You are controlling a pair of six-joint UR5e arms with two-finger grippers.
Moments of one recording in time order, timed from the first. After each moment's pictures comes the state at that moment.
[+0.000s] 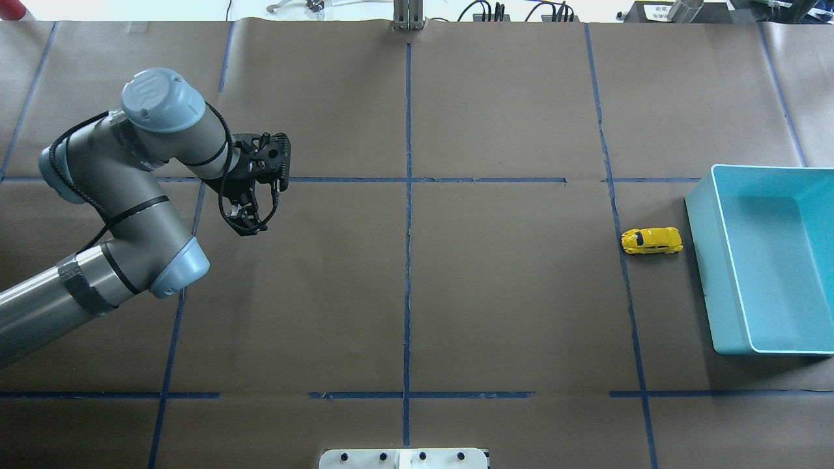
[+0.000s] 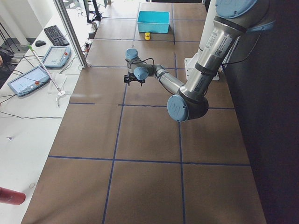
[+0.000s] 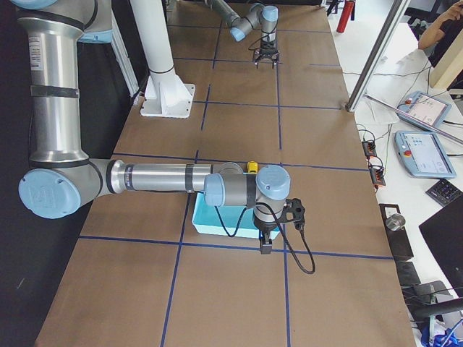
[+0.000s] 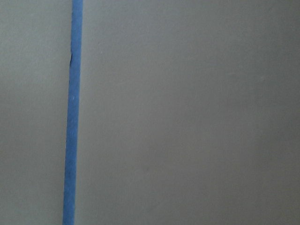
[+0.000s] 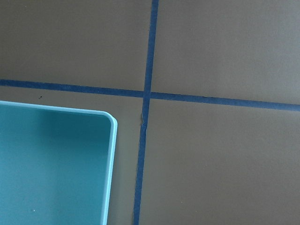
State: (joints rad) left arm -0.78 -2.03 -1.60 -1.81 -2.11 0.49; right arm 1.55 -1.59 1.62 -1.56 2.30 -0.03
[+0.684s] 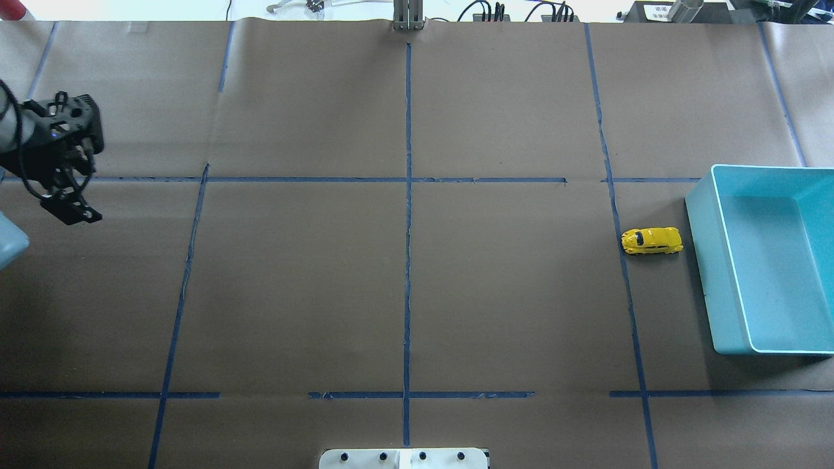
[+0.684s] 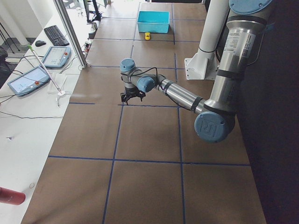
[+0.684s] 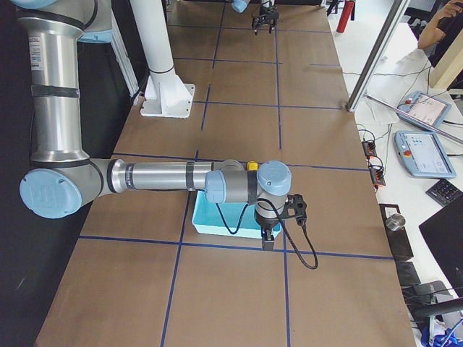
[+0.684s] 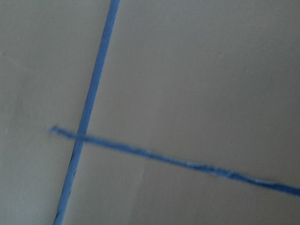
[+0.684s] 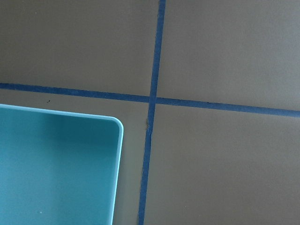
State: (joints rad) left arm -1.07 -1.71 -1.79 -1.63 -2.27 0.48; right arm 1.55 -1.57 1.64 -1.54 2.31 -0.04
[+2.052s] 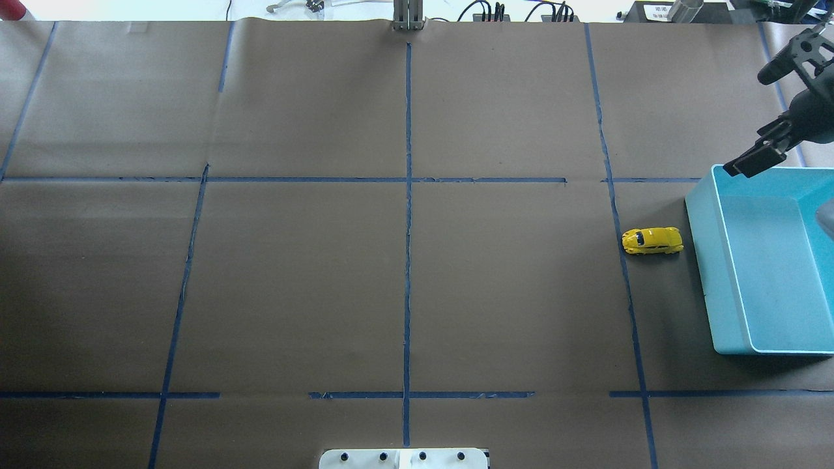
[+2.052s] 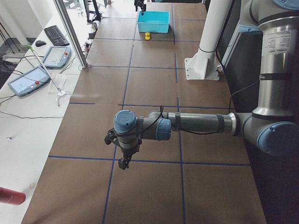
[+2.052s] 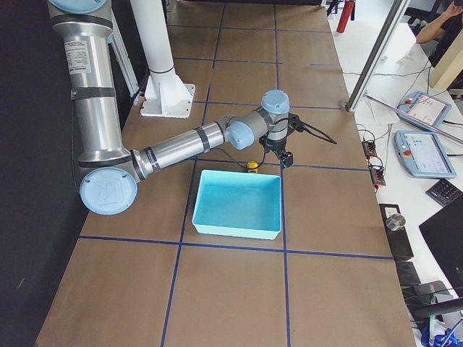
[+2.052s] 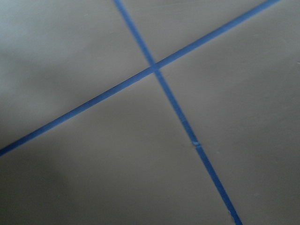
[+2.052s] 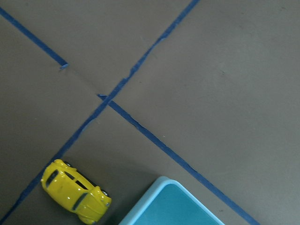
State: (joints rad) left arm -1.59 -1.52 -1.62 -1.59 -2.28 0.34; right arm 1.11 -1.44 1.85 -1.37 2.24 -0.11
